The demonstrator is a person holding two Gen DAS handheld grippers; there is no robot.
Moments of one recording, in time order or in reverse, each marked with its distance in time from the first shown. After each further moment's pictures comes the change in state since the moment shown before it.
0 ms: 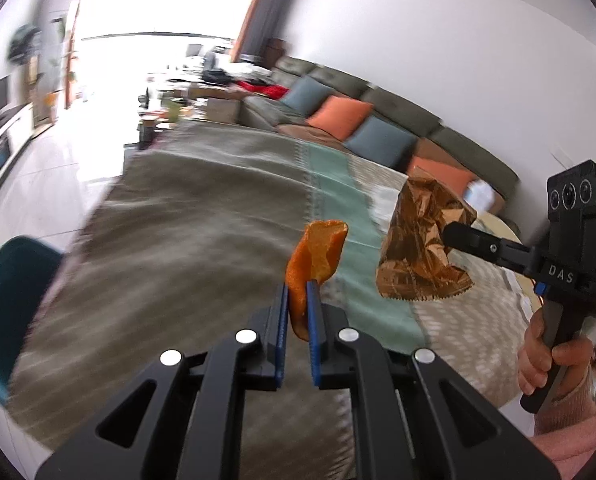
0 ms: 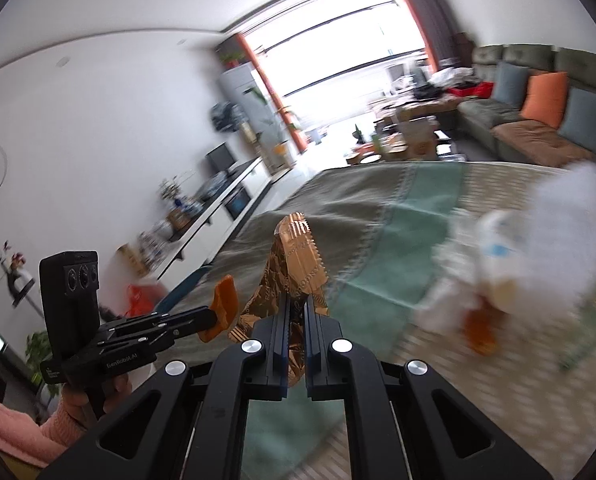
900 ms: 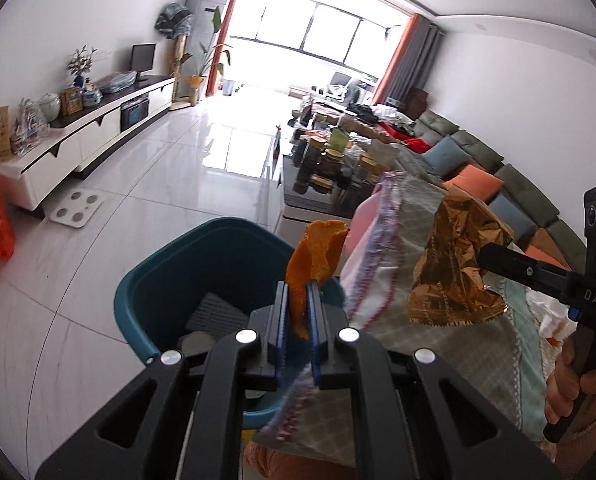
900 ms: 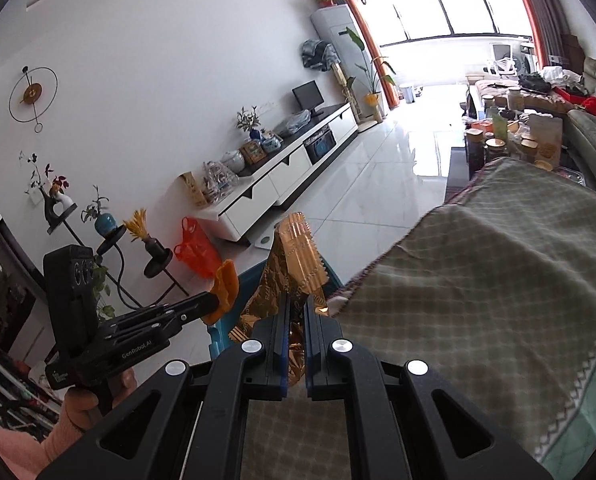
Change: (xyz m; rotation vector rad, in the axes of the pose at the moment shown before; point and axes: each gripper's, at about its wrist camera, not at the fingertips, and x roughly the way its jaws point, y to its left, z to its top) left arm -0.086 0.171 -0.008 -0.311 -0.131 0.388; right arm 0.170 0.135 0.030 -0.206 0.225 0.226
